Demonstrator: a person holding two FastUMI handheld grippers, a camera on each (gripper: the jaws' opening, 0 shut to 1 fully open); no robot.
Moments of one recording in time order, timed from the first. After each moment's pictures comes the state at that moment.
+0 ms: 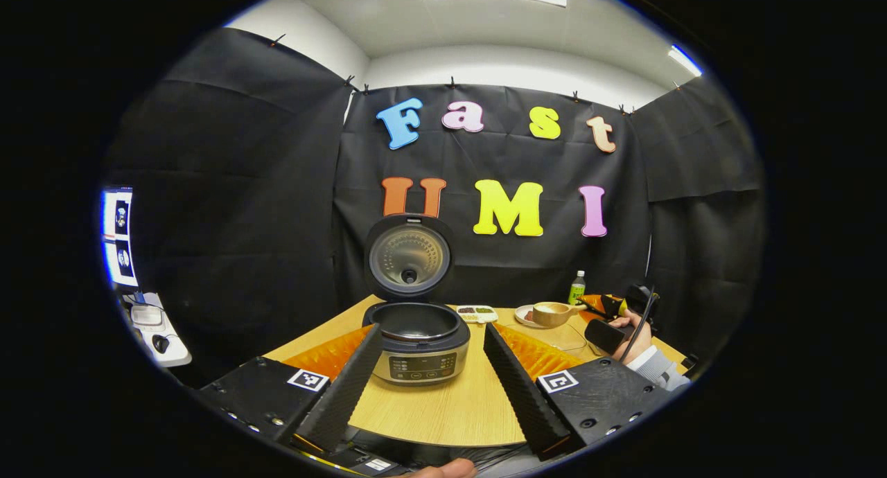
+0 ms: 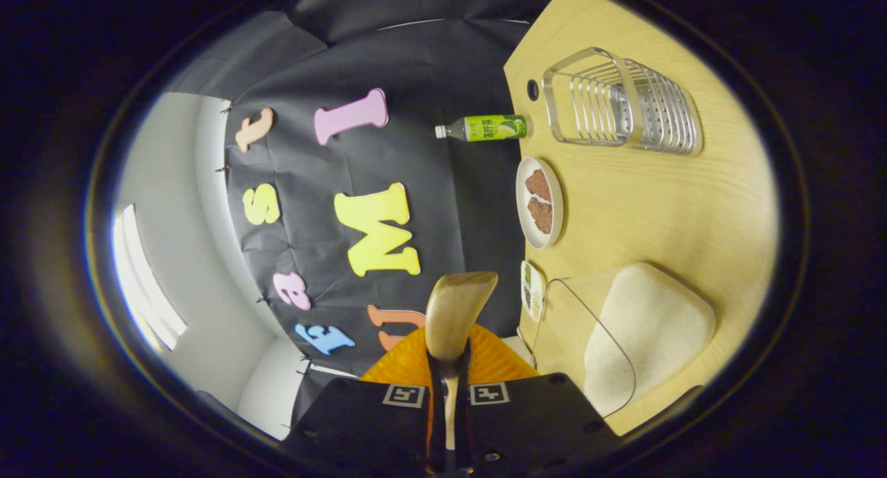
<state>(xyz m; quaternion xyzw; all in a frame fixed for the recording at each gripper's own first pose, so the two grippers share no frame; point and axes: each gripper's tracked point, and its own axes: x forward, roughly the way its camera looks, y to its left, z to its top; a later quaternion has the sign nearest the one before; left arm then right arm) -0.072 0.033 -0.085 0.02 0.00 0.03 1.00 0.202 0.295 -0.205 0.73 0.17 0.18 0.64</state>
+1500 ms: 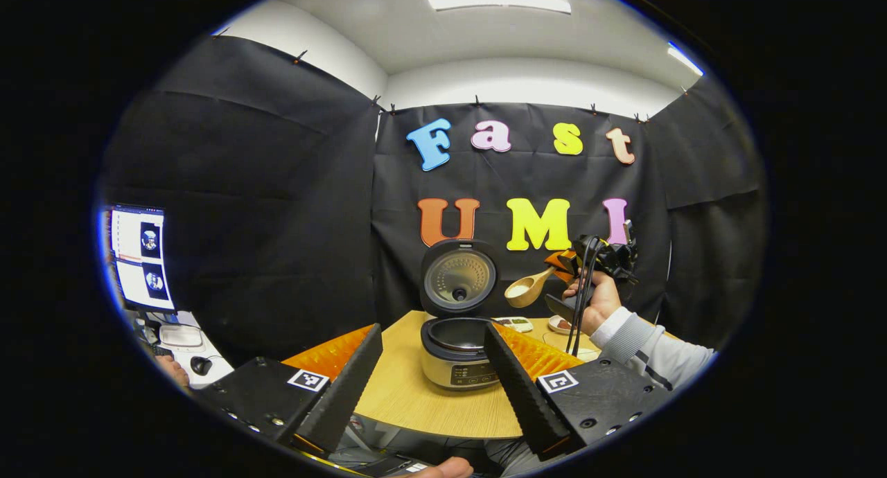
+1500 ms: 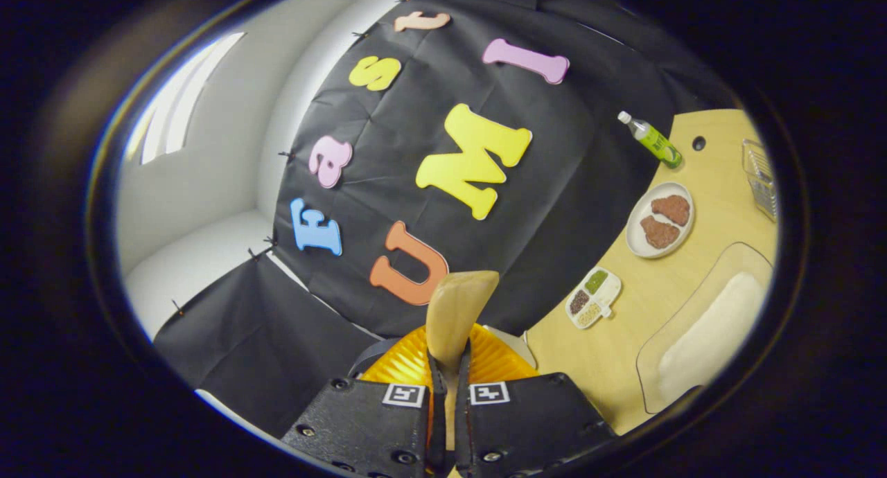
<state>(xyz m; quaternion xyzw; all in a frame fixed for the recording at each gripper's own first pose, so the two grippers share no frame) -0.142 0.107 -0.047 0.04 -0.03 0.08 1.00 0.176 0.498 -0.066 0.47 0.11 0.26 0.84</state>
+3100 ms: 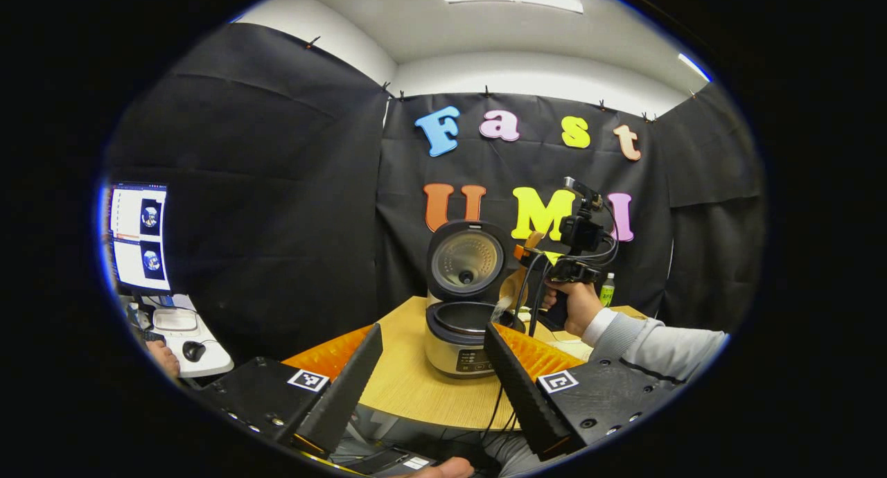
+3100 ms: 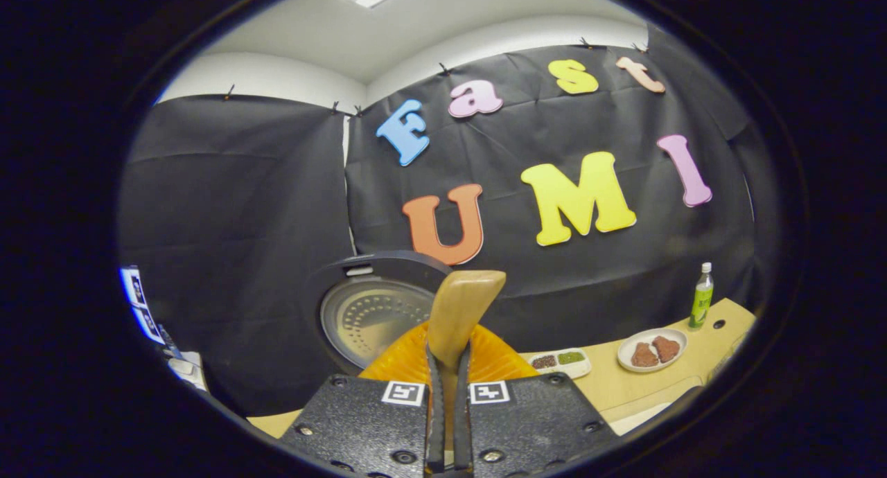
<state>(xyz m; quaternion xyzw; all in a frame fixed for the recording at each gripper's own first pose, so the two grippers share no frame) -0.143 0.127 -0.078 0.01 0.00 0.08 1.00 0.128 0.598 -0.089 0.09 0.00 0.32 0.94</state>
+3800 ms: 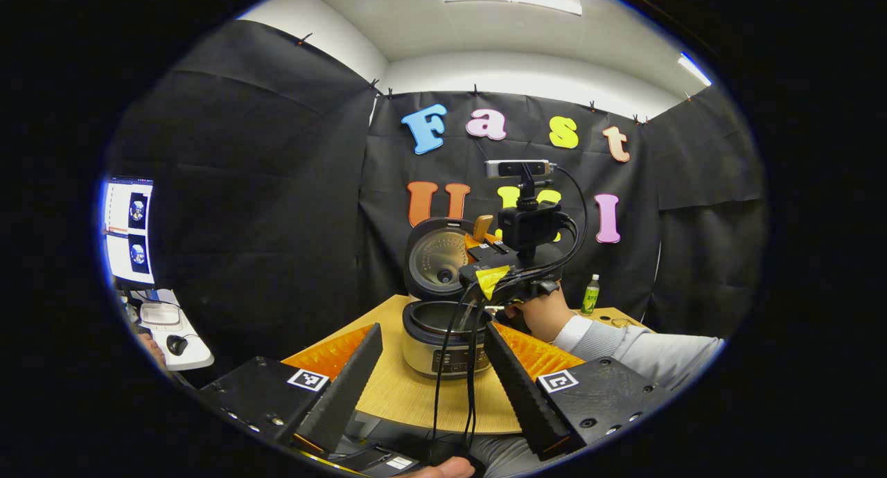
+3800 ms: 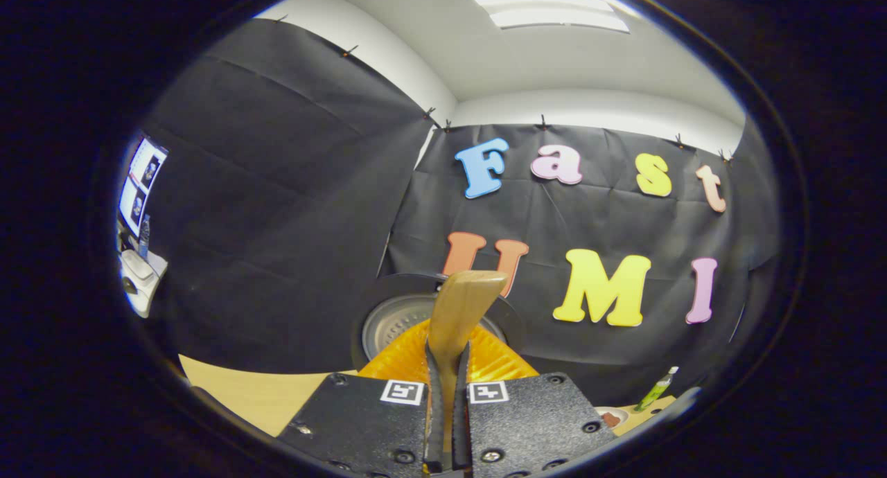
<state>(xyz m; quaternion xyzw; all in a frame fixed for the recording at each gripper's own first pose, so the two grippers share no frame) -0.131 0.091 -0.081 0.00 -0.01 0.06 1.00 0.057 0.646 -0.062 -0.10 -0.15 0.34 0.92</state>
